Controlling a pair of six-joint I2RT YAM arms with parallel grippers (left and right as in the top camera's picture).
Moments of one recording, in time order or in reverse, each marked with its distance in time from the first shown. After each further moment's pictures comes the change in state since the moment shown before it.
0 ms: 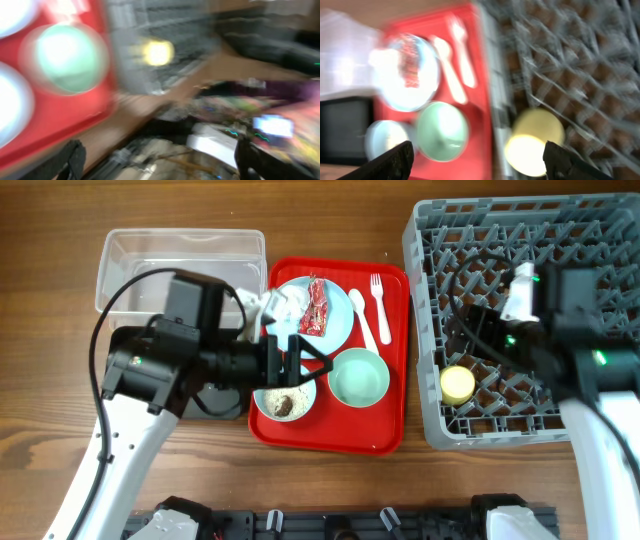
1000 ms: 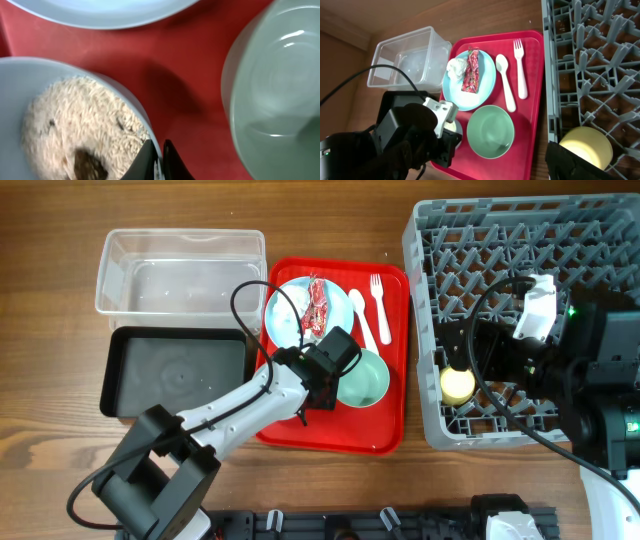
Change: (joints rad) left arm -0.433 0.482 -0.204 0.319 -0.901 -0.129; right arm 0.000 -0.162 0.010 0.020 -0.188 -0.001
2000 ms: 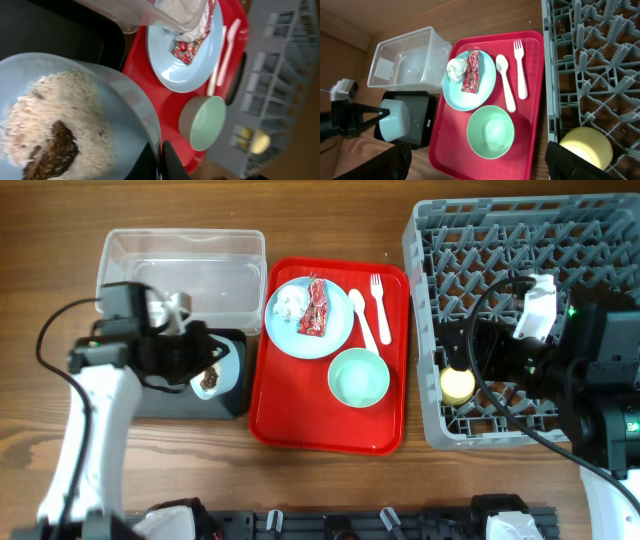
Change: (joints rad) left arm 0.914 -0.339 -0.010 -0.185 0.773 0.233; right arm 0.000 0.000 0.000 0.001 0.000 0.000
